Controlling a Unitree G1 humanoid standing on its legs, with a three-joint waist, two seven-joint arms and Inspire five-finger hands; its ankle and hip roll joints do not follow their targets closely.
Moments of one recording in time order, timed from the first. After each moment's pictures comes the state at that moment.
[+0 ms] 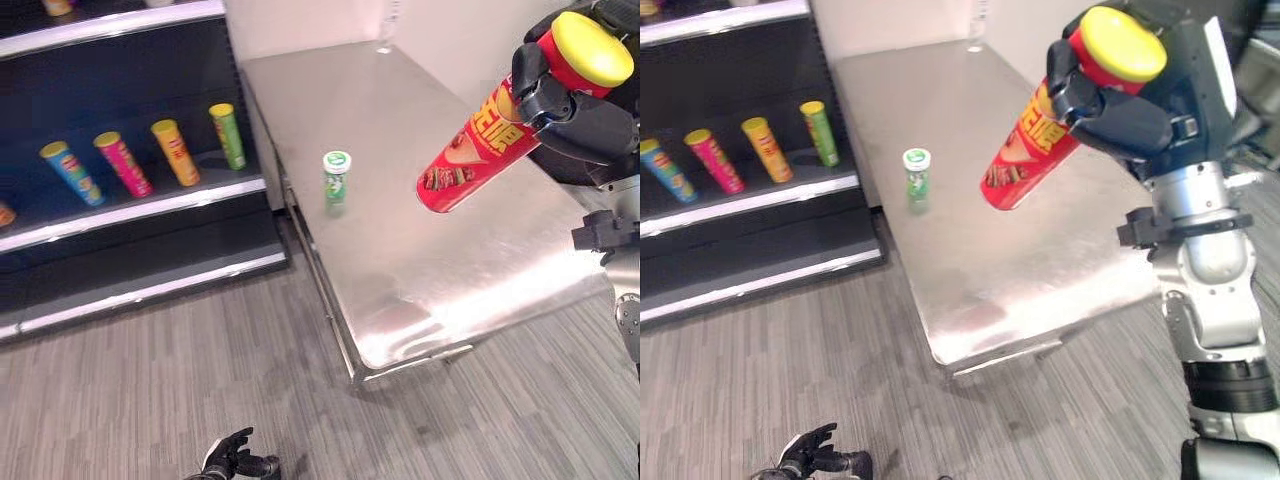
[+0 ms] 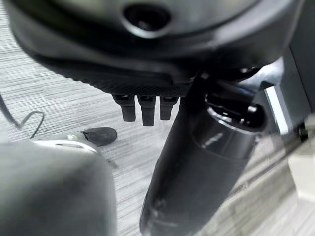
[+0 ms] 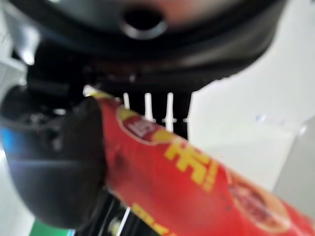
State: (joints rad) left arm 0.04 0.20 -0.11 1.10 -0.16 -0.13 -0.01; right arm -0.45 -0.93 -0.10 -0.09 0.60 -0.26 0.02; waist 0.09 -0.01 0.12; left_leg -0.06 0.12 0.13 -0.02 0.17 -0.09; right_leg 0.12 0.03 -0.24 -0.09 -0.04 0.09
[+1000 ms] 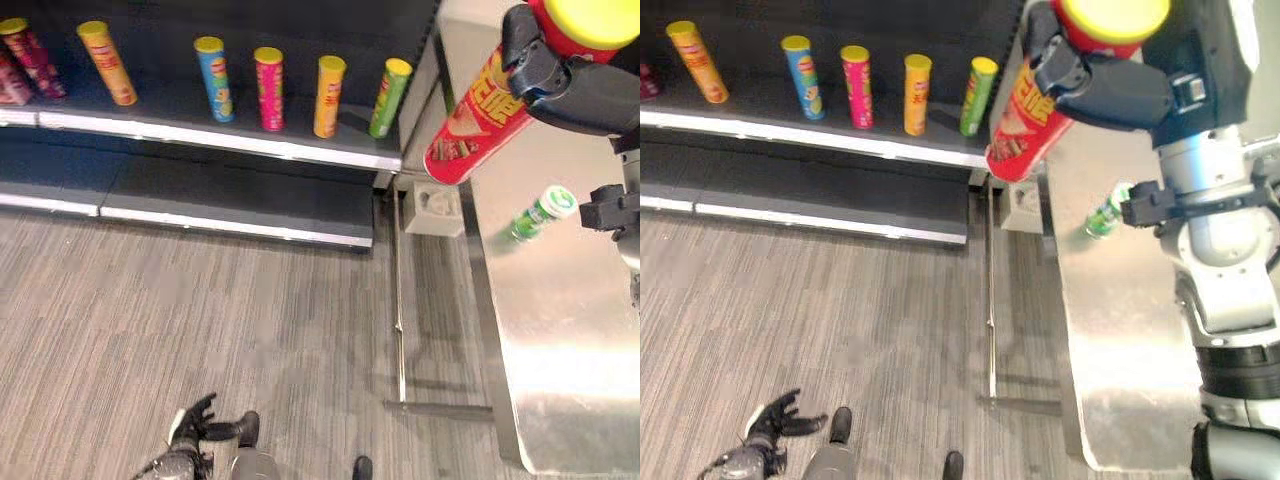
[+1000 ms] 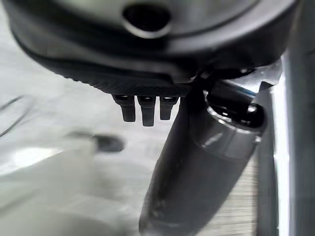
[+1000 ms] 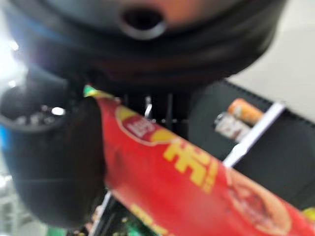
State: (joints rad) left arm 0.06 0.28 -0.07 1.02 -0.24 -0.17 0.02; right arm -0.51 -0.96 -0.08 -0.13 0.46 -0.28 -0.05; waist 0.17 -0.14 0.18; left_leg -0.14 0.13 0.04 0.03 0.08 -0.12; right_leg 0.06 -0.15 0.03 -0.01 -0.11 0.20
